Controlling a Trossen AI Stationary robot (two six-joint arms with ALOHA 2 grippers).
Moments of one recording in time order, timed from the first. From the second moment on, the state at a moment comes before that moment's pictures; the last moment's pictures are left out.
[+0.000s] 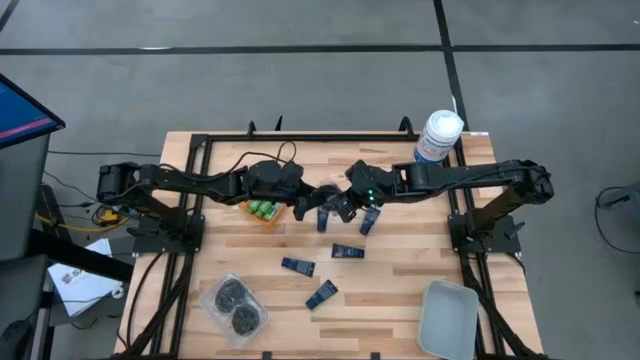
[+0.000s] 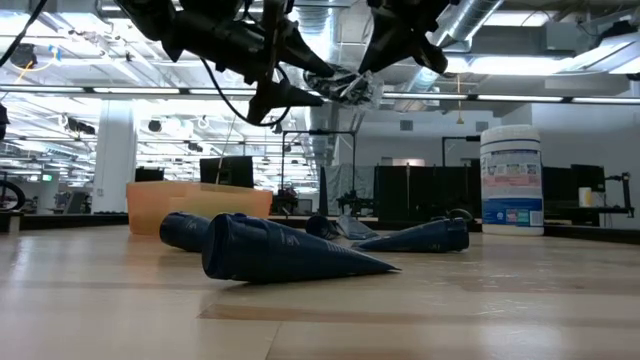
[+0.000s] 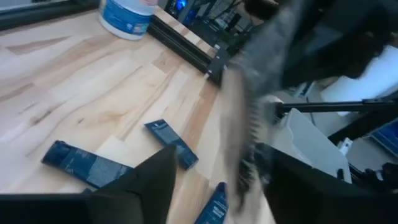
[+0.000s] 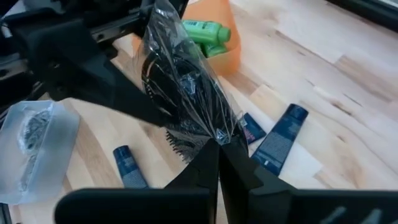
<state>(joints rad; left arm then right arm) 0.15 1.44 0.82 0.28 0.07 -0.57 0.01 1.51 1.33 -0.65 0.25 0.71</state>
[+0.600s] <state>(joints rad) 0.15 1.44 0.82 0.30 0.12 -0.58 0.00 1.51 1.33 -0.64 0.23 0.60</state>
